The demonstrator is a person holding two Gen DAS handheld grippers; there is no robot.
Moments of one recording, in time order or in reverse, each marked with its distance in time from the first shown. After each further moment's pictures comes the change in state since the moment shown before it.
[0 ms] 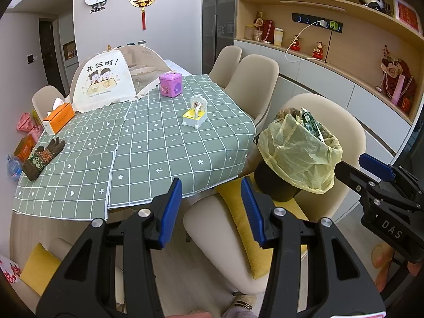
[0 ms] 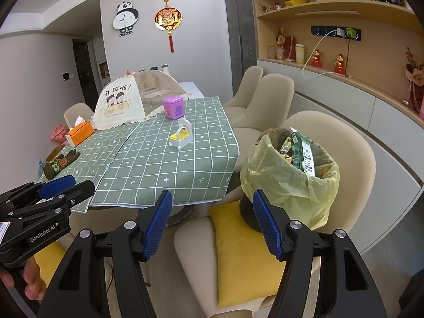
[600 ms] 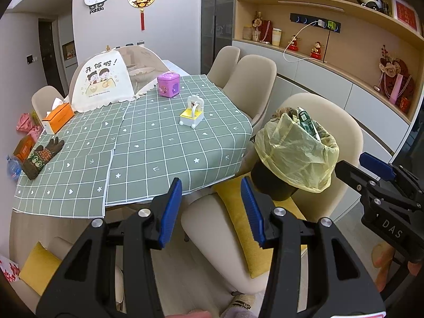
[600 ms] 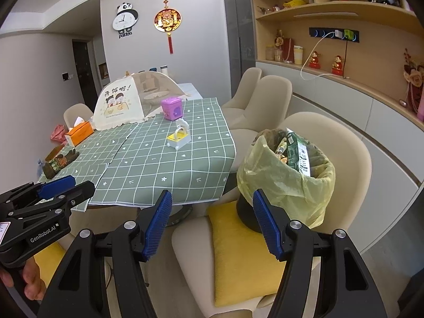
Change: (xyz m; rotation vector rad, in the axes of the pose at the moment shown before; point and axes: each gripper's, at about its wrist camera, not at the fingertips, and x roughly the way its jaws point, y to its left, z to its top) left arm -0.004 -0.008 -0.004 0.005 -0.004 -0.005; right arm -0.006 -0.007 0.000 -0.002 -0.005 -0.005
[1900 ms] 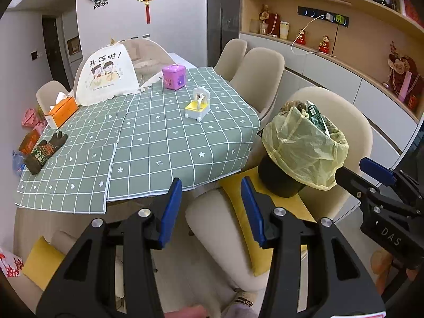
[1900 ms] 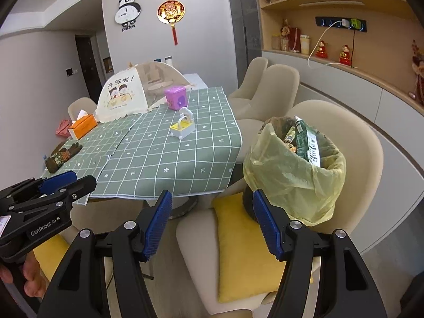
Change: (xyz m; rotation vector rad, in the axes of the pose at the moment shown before) left arm 0.016 0.001 0.001 -0.007 0.037 0.040; right arm 0.020 -0.005 -0.007 0.008 0.046 0.042
